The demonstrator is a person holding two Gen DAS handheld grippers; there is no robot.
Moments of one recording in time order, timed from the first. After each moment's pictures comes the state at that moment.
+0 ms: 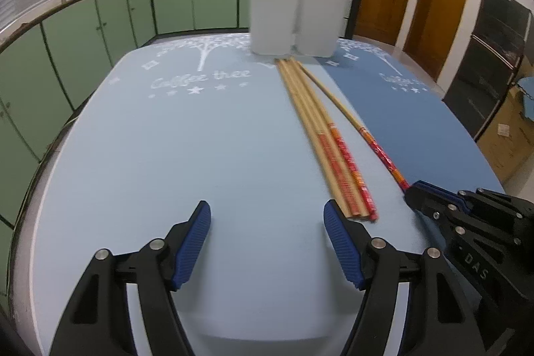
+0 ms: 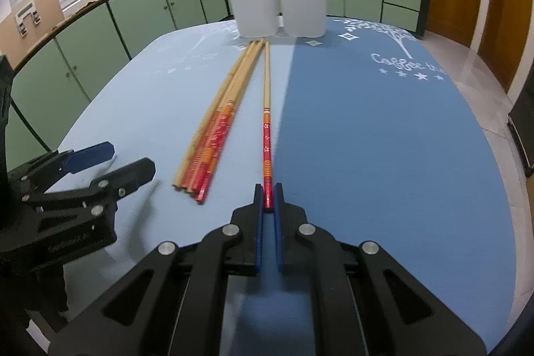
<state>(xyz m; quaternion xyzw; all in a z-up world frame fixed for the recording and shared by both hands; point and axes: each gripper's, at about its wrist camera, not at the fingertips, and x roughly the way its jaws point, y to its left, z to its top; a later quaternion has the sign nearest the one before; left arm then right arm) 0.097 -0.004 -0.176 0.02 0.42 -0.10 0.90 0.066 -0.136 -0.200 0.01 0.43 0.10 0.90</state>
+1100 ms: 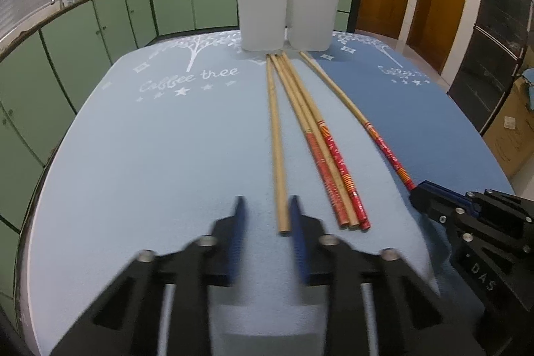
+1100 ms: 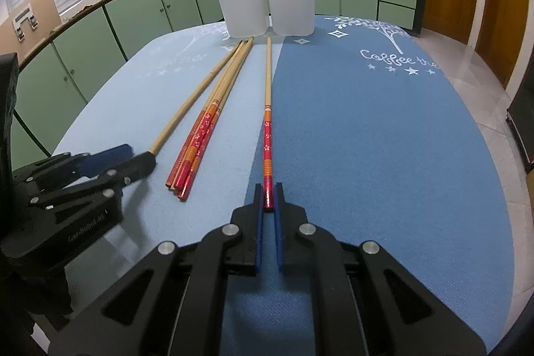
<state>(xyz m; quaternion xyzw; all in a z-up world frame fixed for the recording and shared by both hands) 0.103 -0.023 -0.181 0.04 0.42 -0.09 0.90 0.064 -0.147 -0.203 0.02 0.43 0.10 0.90</state>
